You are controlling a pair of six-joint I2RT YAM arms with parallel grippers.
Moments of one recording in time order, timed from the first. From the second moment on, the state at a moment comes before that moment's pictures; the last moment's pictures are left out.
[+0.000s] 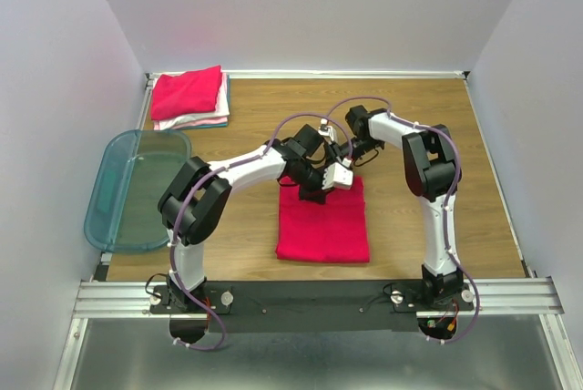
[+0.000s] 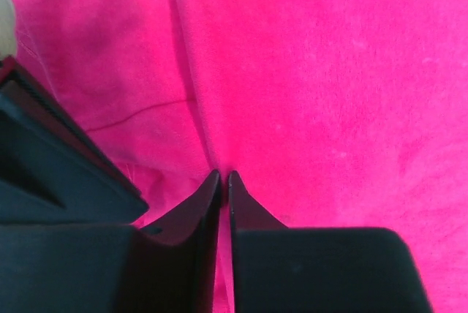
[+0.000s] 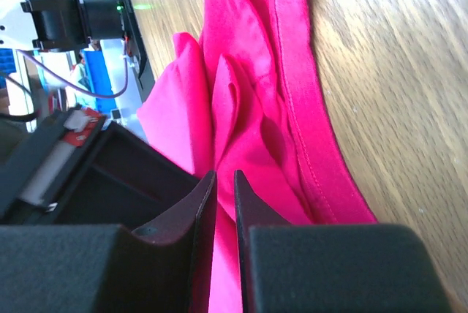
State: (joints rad) left arm -0.75 1.89 1.32 -0.54 0.68 0.81; right arm 0.34 2.27 1.62 -0.97 -1.10 -0.32
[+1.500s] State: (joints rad) left arm -0.75 1.87 1.23 -0.53 0.64 0.83; right arm 0.40 2.15 1.49 -1.05 -1.01 -0.45
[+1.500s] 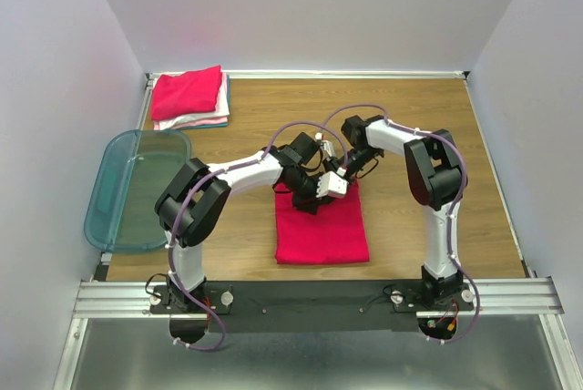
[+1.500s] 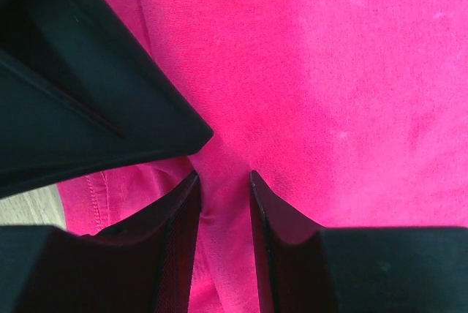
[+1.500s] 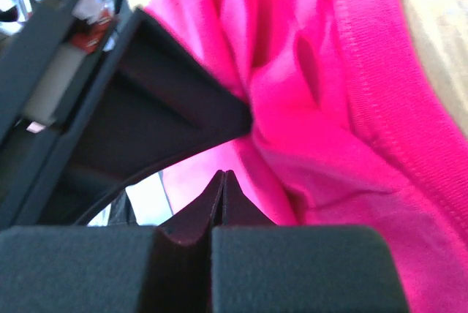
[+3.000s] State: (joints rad) left arm -0.76 1.83 1.23 -0.57 0.64 0.90; right arm 0.40 2.22 1.49 -0.76 -0.87 0.00
